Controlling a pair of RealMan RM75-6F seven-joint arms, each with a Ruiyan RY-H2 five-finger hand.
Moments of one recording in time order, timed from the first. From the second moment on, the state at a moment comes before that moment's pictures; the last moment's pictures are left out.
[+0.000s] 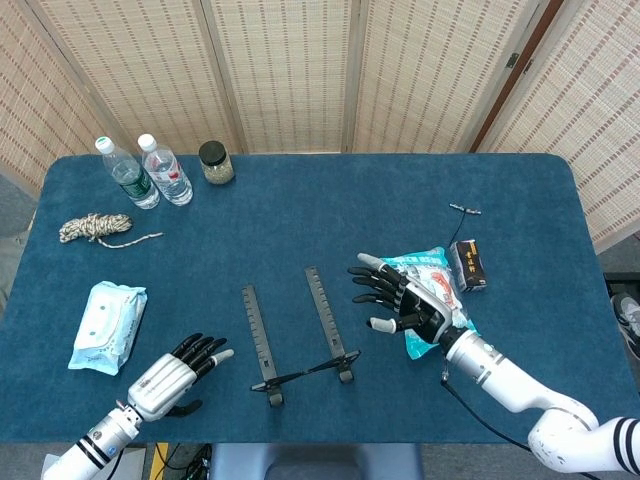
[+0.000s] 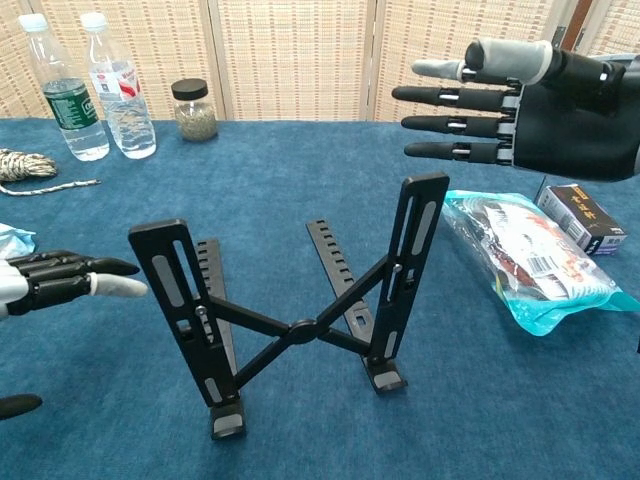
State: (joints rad) left arm -0.40 -1.26 0.13 -1.64 1.77 1.10 0.09; right arm 0.69 -1.12 0.09 -1.82 -1.48 0.88 1.60
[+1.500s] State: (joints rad) left arm -0.51 -1.32 0.19 -1.70 1.78 0.99 0.07; right arm 0.63 -1.12 0.08 -1.80 -1.51 0.88 1.63
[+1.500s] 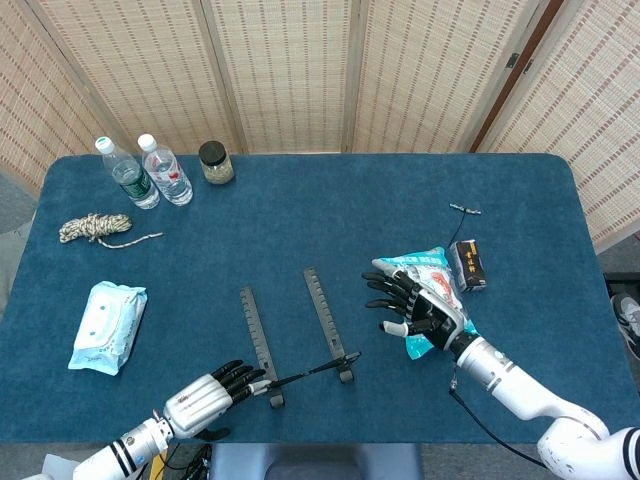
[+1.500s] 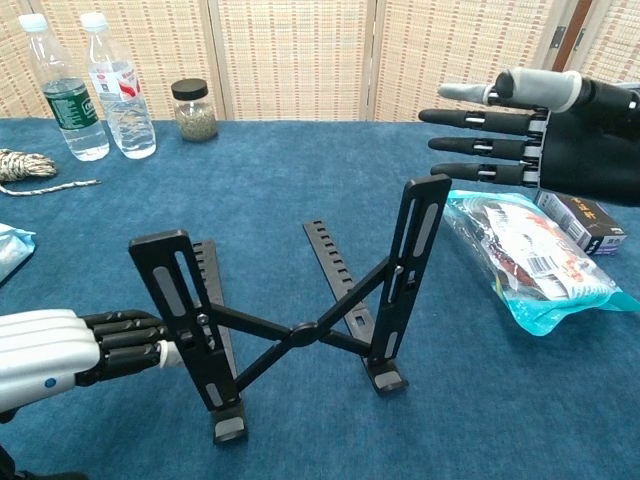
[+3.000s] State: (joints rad) left arm -0.26 -1.15 0.10 -1.75 1.60 1.34 0.07; right arm 0.89 -0.93 0.06 -1.86 -1.55 0.50 1.27
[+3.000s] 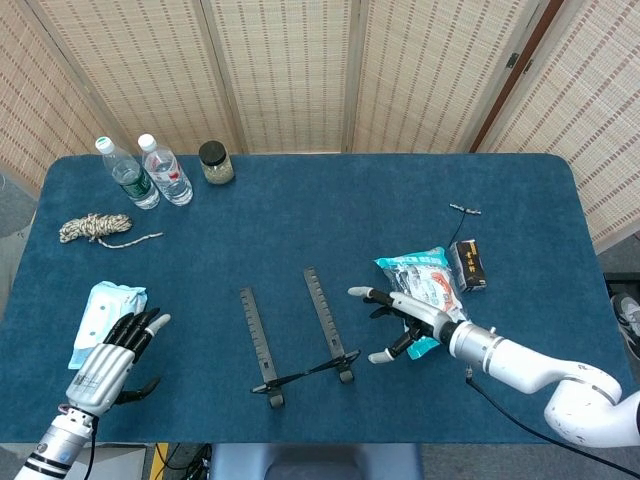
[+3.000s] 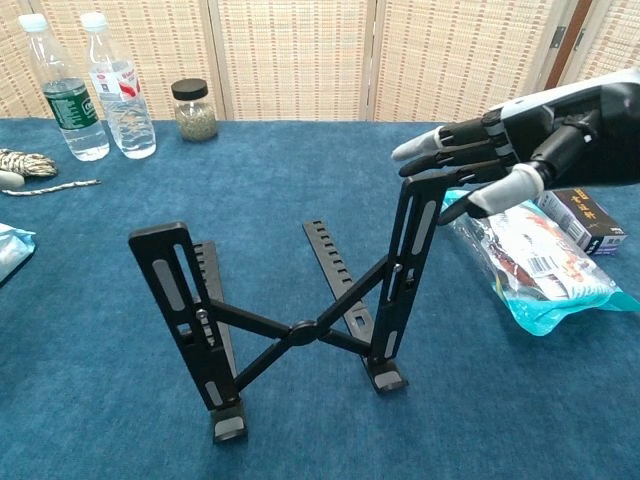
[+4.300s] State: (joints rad) left arm -0.44 -1.14 -0.01 -1.63 1.53 1.08 0.05; right arm 0.85 -1.33 0.02 -1.68 -1.32 1.05 0.08
